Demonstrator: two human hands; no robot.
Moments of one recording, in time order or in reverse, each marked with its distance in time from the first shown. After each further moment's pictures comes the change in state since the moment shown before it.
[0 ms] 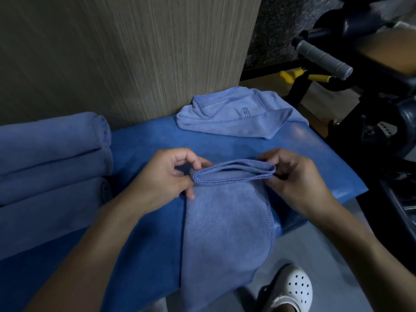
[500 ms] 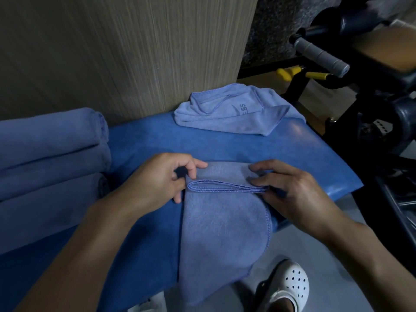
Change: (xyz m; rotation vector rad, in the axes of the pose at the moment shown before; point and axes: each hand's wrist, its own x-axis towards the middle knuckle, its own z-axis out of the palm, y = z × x) left_hand -0.007 -0.009 -0.008 0.317 -0.087 0.047; right_hand -0.028 -0.005 -0.010 -0.583 -0.195 -0.249
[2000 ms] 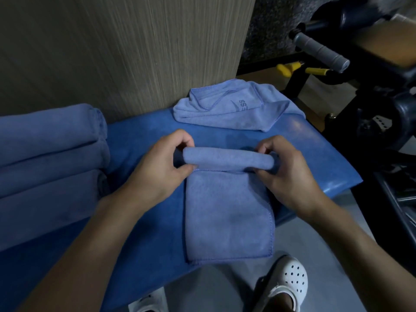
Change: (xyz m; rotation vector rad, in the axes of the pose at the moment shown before) left_hand 0.010 -0.002 0.004 0.090 0.276 0.134; right_hand 0.031 -0.011 0.007 0.313 0.221 0.313
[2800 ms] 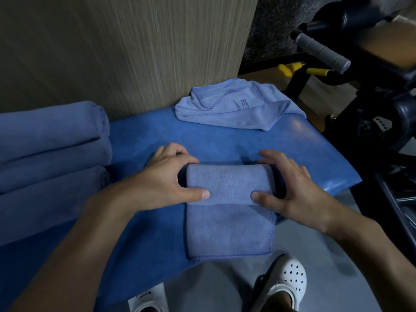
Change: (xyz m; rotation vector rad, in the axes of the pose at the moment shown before) left_hand -0.013 0.007 -0.012 0.252 -0.420 -0.139; right_hand -0.028 -0.003 -0.023 -0.213 -0.353 0.075
